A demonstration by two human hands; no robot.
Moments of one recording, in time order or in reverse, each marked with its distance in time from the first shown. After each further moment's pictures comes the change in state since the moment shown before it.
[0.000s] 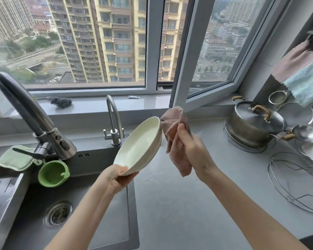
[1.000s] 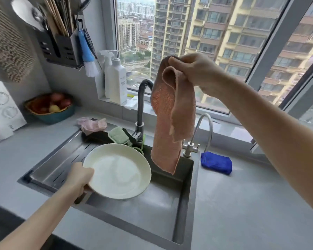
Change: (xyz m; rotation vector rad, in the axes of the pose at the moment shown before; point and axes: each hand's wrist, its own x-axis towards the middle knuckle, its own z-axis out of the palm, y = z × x) left_hand -0.113 0.058 -0.269 0.386 0.734 0.493; right_hand 0.052 -0.218 0.214 -0.376 -0.521 -0.453
